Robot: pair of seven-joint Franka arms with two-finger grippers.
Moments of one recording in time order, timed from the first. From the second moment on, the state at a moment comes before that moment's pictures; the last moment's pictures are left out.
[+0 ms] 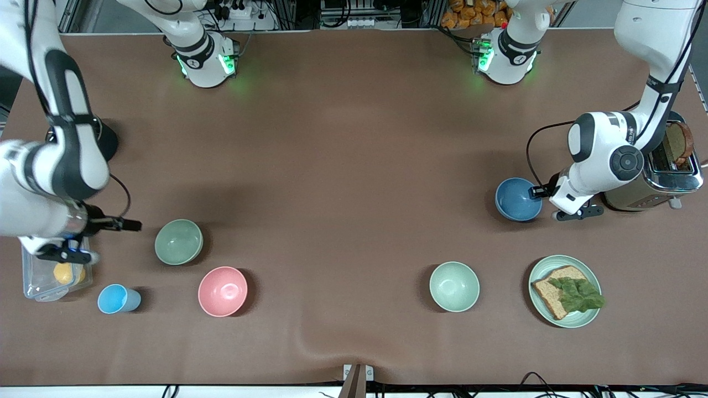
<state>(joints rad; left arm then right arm) 0.18 0.32 -0.14 -2.25 0.07 2.42 -0.16 -0.09 0.52 -0.04 -1.68 0.01 2.03 0.02</state>
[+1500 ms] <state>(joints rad) 0.18 0.27 -0.16 -2.22 0.06 2.42 -0.16 -0.05 0.61 0.01 -1.69 0.18 2.12 0.21</state>
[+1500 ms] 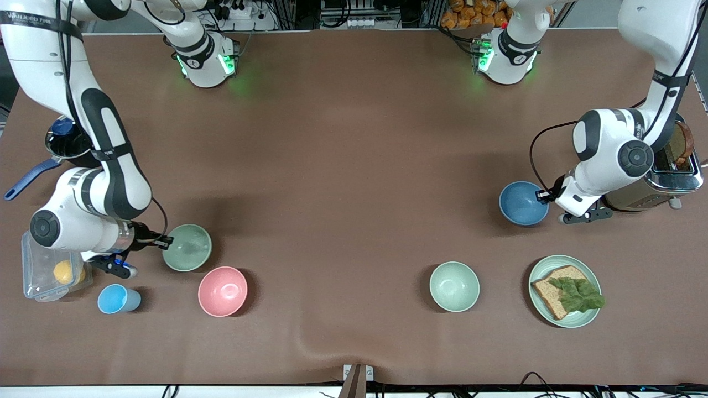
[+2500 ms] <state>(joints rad) 0.16 0.21 -0.45 -1.90 0.01 2.06 -0.39 0.50 0.54 0.03 -1.70 0.29 2.29 0.94</state>
